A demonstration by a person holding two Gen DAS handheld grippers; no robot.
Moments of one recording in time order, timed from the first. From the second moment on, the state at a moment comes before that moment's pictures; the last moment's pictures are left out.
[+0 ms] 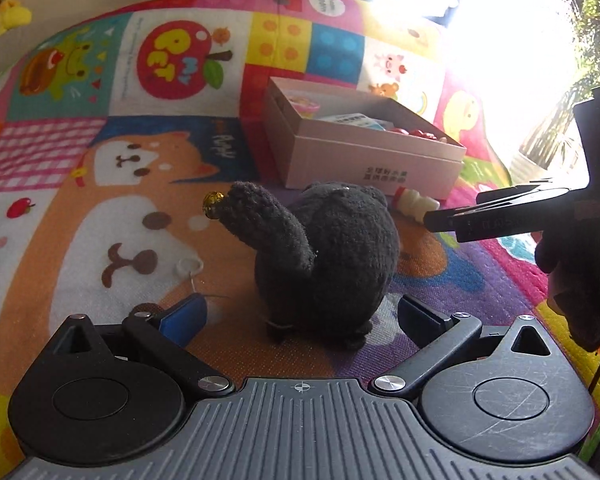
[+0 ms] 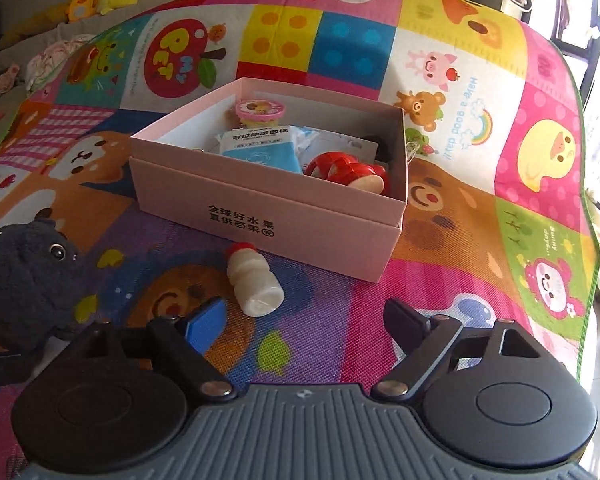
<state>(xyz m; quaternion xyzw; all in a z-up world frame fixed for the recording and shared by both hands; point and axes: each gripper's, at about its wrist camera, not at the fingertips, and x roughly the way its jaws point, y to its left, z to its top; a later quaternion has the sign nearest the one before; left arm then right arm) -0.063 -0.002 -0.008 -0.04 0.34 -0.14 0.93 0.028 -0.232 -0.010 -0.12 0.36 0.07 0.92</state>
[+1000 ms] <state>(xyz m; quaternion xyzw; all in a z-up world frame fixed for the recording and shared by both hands) -0.064 -0.007 -0.007 -0.03 0.33 -0.12 0.94 0.012 -0.219 0.012 -0.07 0.35 0.15 0.92</state>
